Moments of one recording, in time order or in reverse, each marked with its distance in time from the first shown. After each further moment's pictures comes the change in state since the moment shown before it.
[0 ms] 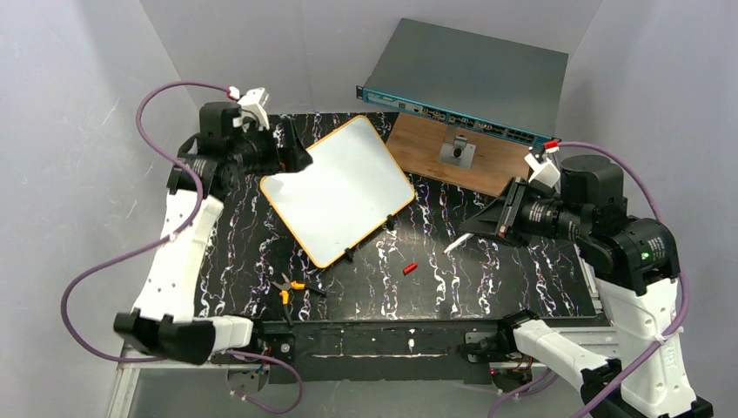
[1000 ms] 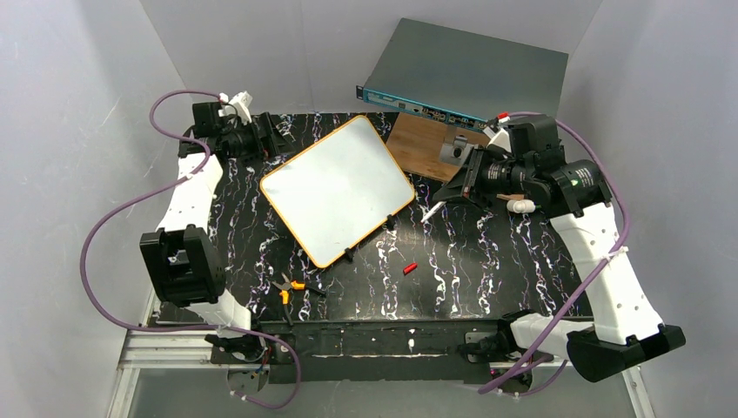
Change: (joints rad) left arm 0.363 0.394 -0.101 0.351 0.381 0.030; right arm 0.000 0.228 -0.074 0.188 -0.037 -0.044
